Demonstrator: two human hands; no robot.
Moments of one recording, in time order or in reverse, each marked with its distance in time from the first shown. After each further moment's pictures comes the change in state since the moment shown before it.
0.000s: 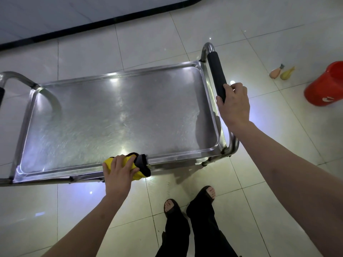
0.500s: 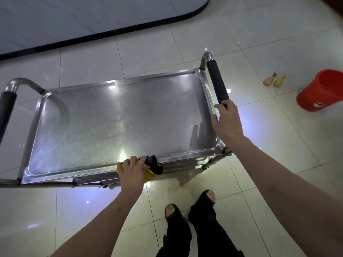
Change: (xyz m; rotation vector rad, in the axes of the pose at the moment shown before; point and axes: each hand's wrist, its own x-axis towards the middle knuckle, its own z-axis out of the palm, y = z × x) left_hand 0.001 0.033 -0.011 -0.030 0.014 -0.038; right_hand -0.059 -0.018 -0.006 0.121 -0.001 -0.087
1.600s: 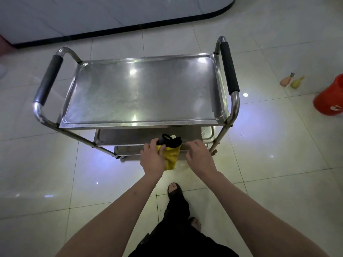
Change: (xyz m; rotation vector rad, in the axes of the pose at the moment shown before) left_hand -0.150 0.066 -0.049 -0.652 -0.005 -0.417; right_hand -0.264 -0.087 -0.004 0.249 -0.426 -0.051
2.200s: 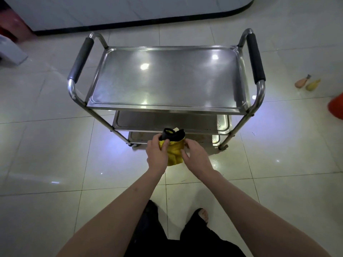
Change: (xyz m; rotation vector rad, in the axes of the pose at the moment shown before) left_hand -0.044 -0.084 -0.057 -0.342 0.060 -0.041; right_hand -0.064 -0.094 0.070 0.107 -0.116 0.031
